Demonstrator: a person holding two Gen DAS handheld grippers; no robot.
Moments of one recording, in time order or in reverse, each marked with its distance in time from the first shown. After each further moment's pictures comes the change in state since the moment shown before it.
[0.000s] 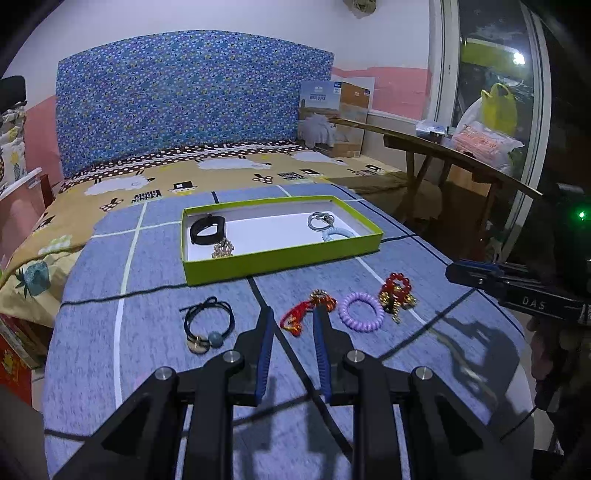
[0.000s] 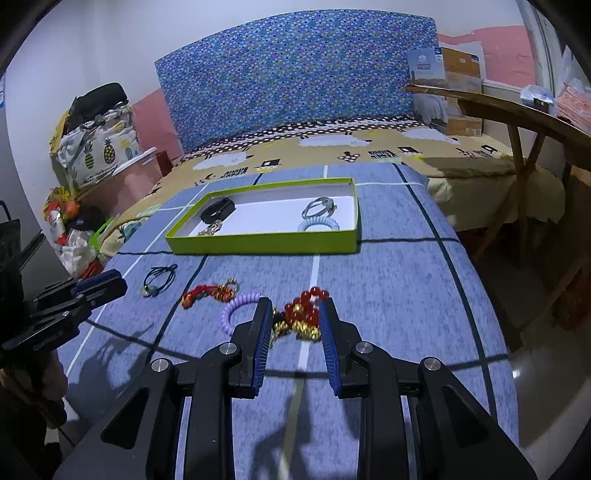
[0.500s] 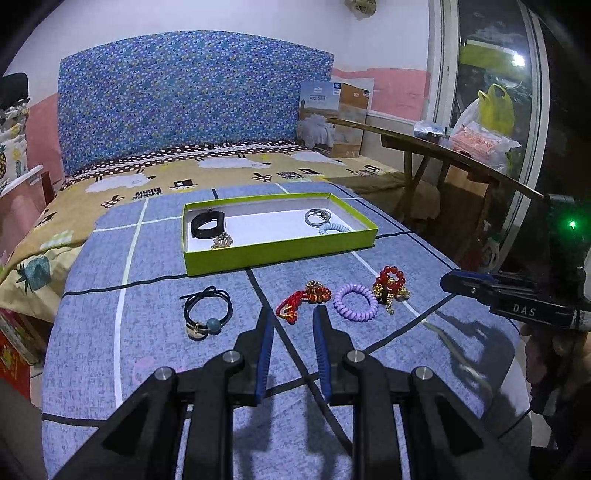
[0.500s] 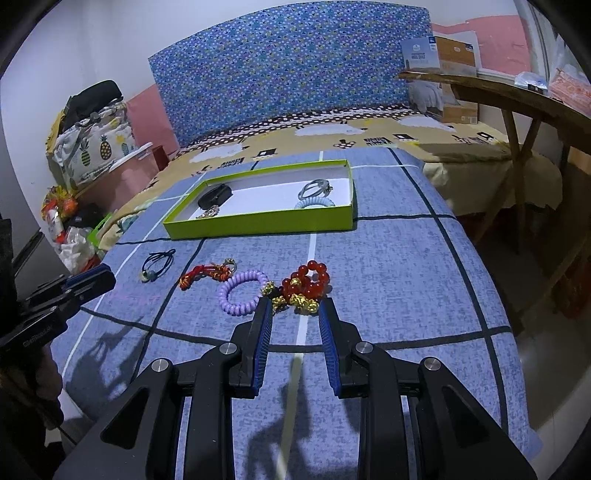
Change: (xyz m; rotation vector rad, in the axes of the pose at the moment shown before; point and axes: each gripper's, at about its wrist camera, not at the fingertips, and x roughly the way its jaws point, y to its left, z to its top) left arm -0.005 -0.002 -0.009 0.001 -0.002 -0.001; right arm 0.001 -0.003 -0.016 0.022 0.032 -0.005
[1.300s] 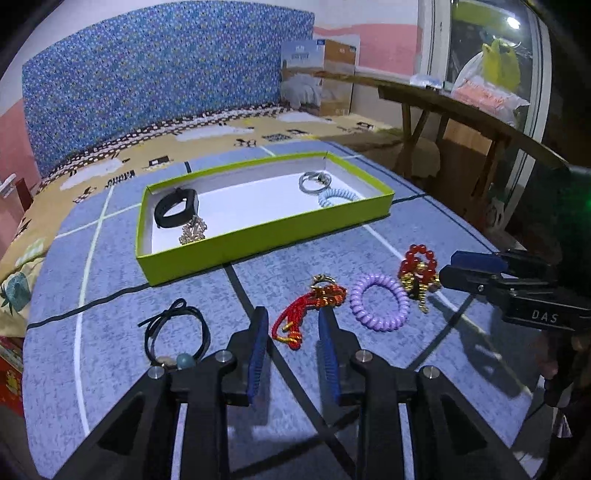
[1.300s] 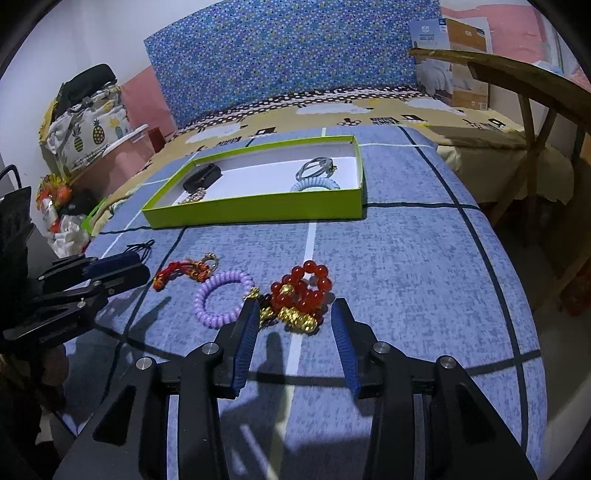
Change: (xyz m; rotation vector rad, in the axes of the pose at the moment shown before) left arm 0.077 -0.003 0.015 0.089 0.165 -0.016; right arm 0.049 -0.009 0.010 -0.010 0.081 0.006
